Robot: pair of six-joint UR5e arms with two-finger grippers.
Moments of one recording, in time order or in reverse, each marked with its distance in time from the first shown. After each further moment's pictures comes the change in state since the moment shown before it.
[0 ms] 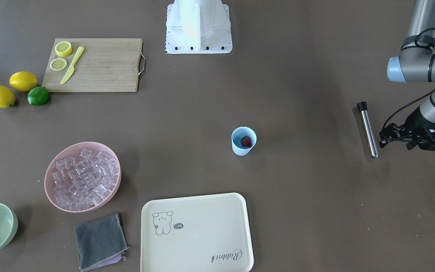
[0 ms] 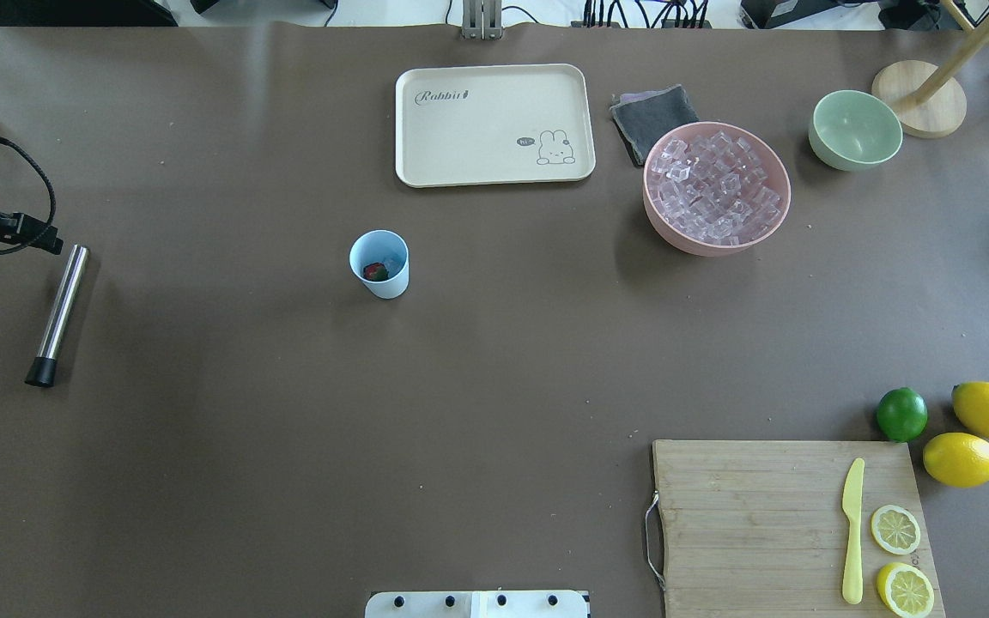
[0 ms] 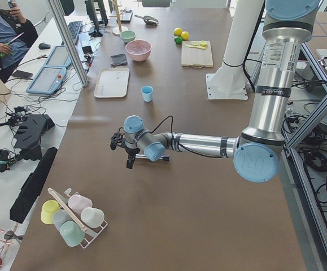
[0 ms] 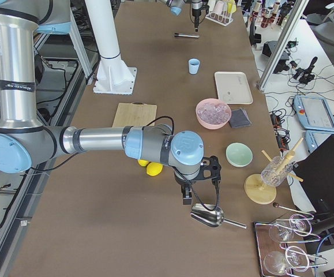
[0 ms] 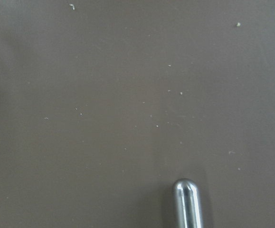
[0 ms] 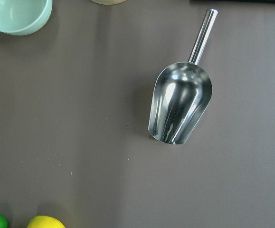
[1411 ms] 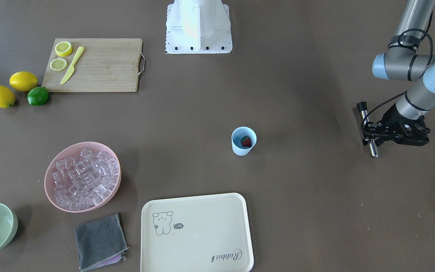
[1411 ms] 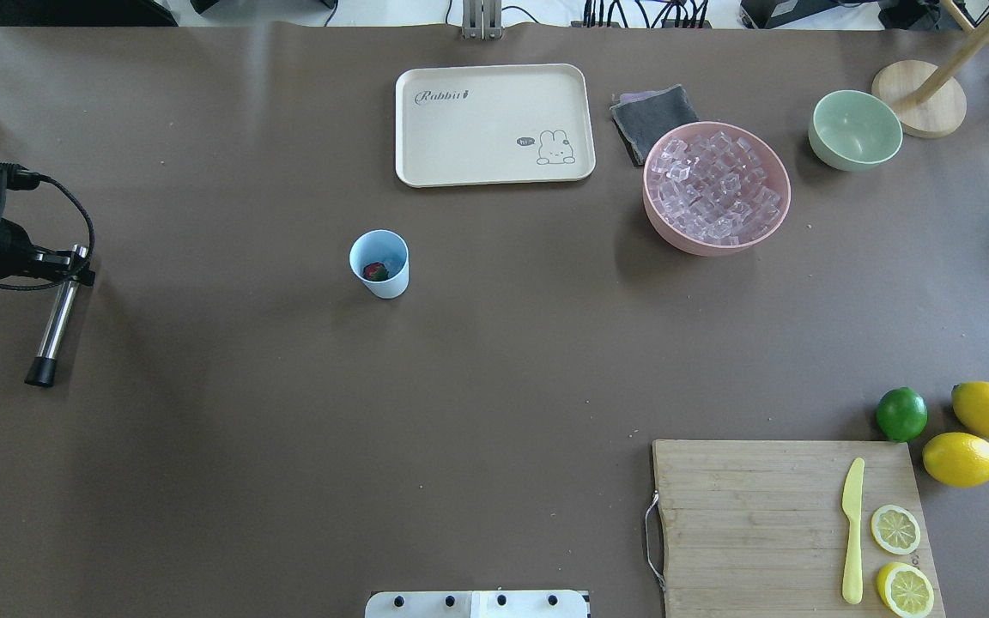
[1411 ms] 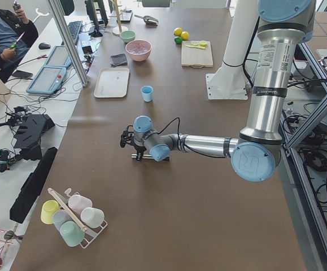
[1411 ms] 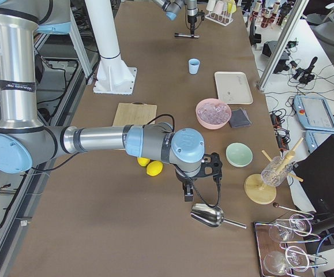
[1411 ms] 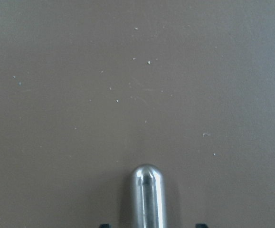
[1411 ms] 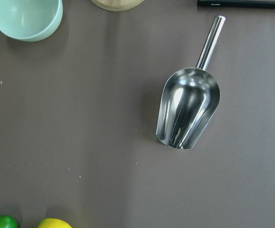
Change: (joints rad) left arm 0.112 0.032 -0.020 -0.097 0.035 -0.137; right arm 0.001 0.008 0.004 -0.008 0.021 0.002
